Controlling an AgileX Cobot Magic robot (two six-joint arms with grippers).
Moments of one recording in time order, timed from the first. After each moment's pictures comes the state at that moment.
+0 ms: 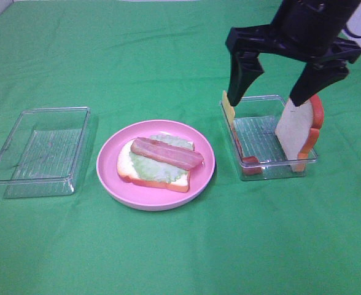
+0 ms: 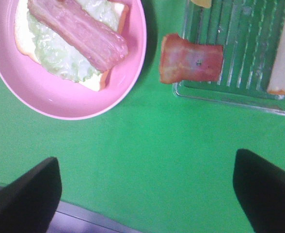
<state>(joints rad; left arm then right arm) 0.12 -0.01 -0.52 -0.11 1.08 0.08 0.43 1.71 -1.45 0.12 1.14 0.15</state>
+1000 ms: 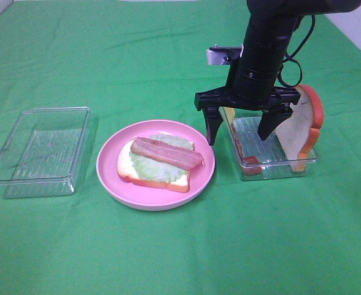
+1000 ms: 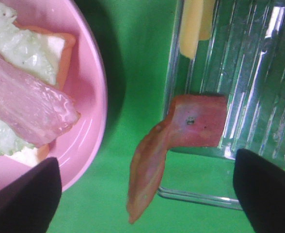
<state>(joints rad) 0.12 -0.01 -0.52 -0.11 1.08 0.08 0.44 2.10 -1.59 0.05 1.06 0.18</state>
